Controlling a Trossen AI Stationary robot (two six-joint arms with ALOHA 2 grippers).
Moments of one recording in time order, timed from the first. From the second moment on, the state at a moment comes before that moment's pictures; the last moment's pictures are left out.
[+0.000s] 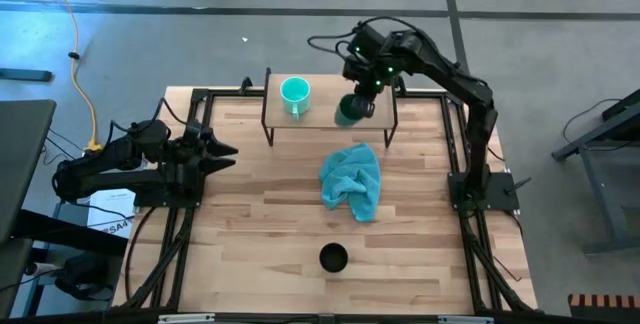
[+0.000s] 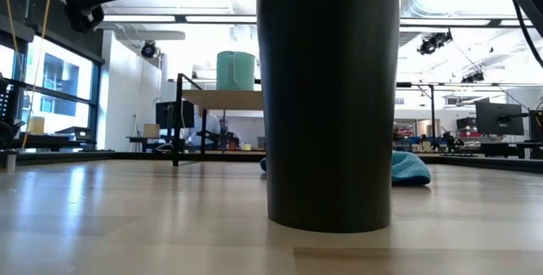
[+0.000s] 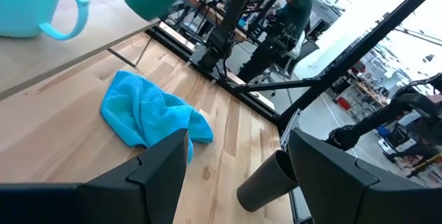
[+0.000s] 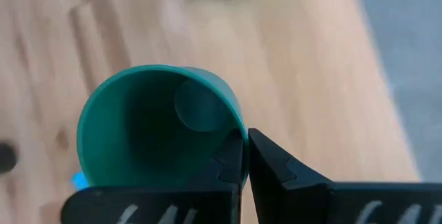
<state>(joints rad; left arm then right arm) 0.30 0.26 0.55 -0.47 0.17 -0.60 -0.48 1.93 2.31 -1.50 -0.10 -0.18</state>
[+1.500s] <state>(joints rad) 0.30 0.26 0.55 -0.47 0.14 -0.58 -0.55 2.01 2.31 -1.30 -0.03 -0.03</state>
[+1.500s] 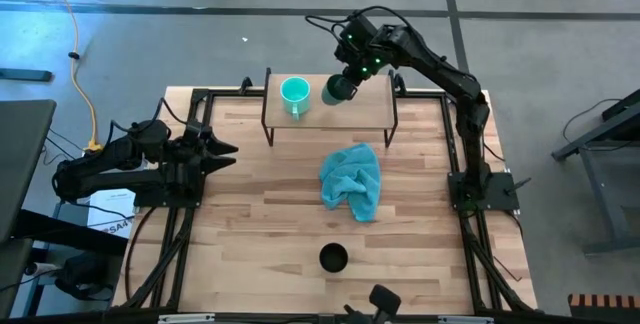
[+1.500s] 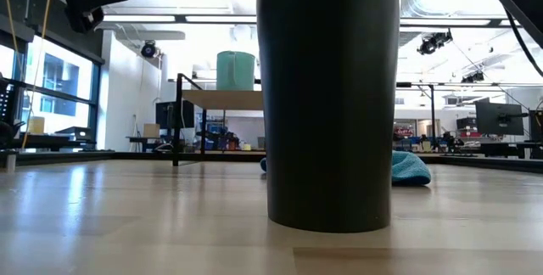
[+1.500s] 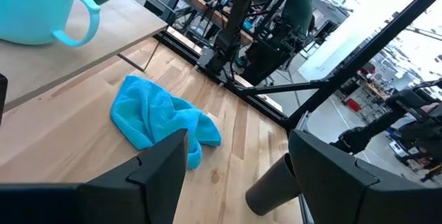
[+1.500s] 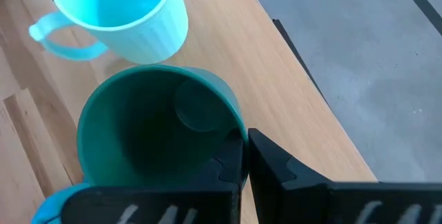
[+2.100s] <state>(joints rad) 0.30 0.26 0.55 -0.47 0.14 -0.58 -0.56 2.03 2.31 -1.33 -0.01 -0.03</state>
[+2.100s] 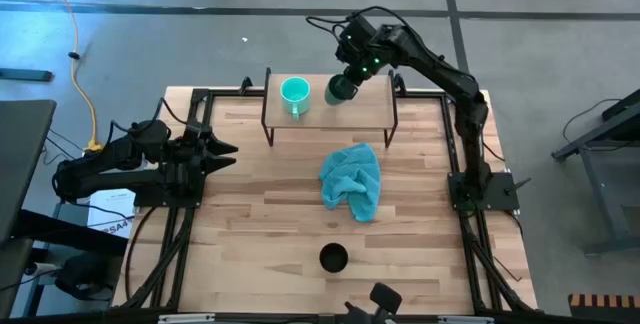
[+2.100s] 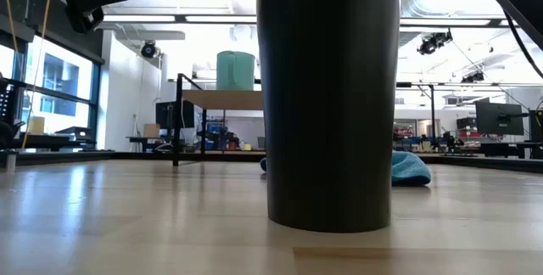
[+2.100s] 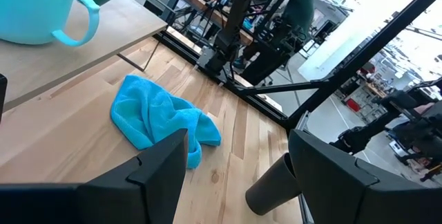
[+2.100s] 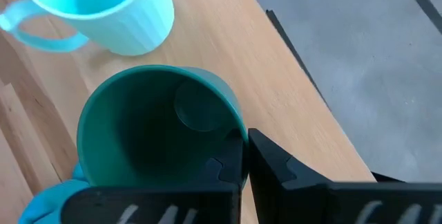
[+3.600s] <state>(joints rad) 0.30 0.26 0.55 -0.47 0.14 -0.57 -0.56 2.05 2.31 -1.34 -0.06 -0.03</state>
